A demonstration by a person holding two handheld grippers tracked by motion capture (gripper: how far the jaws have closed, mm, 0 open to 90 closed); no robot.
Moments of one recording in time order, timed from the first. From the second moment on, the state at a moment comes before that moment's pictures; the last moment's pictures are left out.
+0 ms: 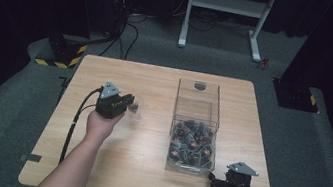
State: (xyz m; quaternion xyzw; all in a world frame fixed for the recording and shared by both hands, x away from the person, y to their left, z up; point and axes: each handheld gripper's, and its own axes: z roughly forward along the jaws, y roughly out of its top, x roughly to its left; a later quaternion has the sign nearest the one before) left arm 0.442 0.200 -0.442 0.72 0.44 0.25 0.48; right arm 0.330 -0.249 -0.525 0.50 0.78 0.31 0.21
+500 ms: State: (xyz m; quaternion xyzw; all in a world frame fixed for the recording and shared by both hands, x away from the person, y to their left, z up) left arm 0.429 0.202 -0.434 0.72 0.43 0.25 0.48; right arm 0.330 -0.249 -0.525 0.50 0.78 0.31 0.21
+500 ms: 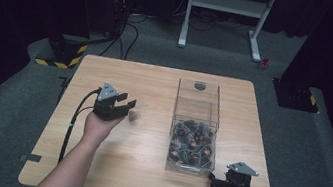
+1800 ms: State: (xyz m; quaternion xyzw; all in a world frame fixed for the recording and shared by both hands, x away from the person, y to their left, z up) left arm 0.381 0.220 -0.448 0.72 0.43 0.23 0.49; right arm 0.330 -0.249 -0.525 0.50 0.78 0.31 0.21
